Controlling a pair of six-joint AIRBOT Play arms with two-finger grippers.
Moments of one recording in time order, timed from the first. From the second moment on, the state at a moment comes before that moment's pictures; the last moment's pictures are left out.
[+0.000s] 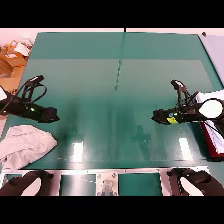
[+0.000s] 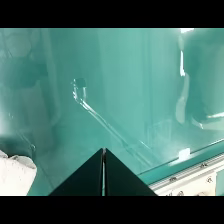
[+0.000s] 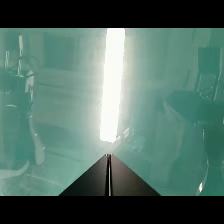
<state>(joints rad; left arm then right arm) 0.02 -0.92 0.89 1.15 -1.40 -1.39 0.15 -0.84 0.73 -1.22 1.13 1.66</state>
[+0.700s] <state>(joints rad) 0.22 -0.92 0.64 1.79 -1.30 -1.70 0.15 -0.84 0.73 -1.22 1.13 1.66</state>
